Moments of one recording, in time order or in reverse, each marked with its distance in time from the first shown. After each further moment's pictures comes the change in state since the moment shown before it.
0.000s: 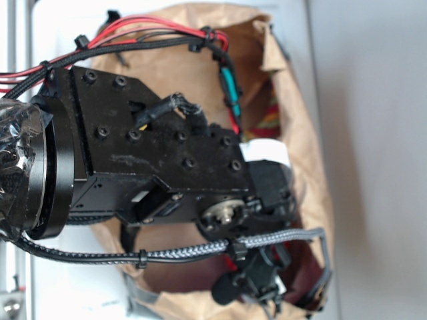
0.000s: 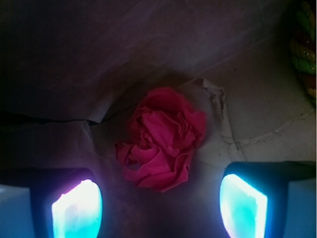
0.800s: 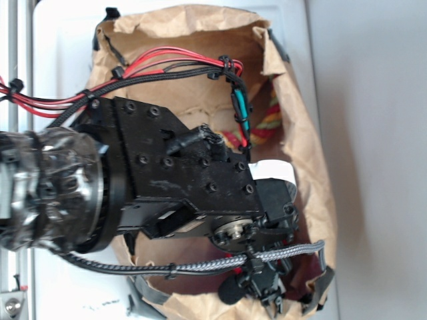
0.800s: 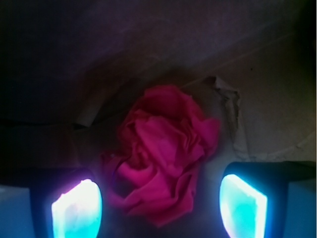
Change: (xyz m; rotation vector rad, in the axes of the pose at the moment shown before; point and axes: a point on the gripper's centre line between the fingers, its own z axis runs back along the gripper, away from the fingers) arm 0.002 0.006 -0.030 0.030 -0.009 -0.027
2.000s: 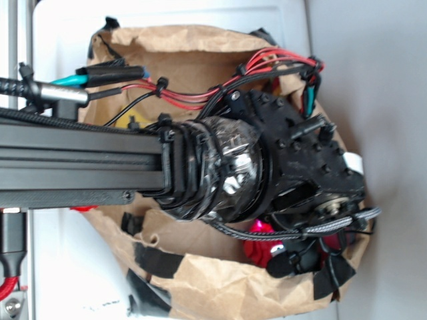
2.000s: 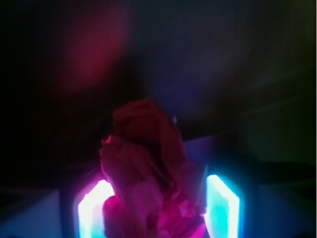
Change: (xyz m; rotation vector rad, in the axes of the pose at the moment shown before) arm 0.045 0.025 -0.020 0.075 0.086 -0.028
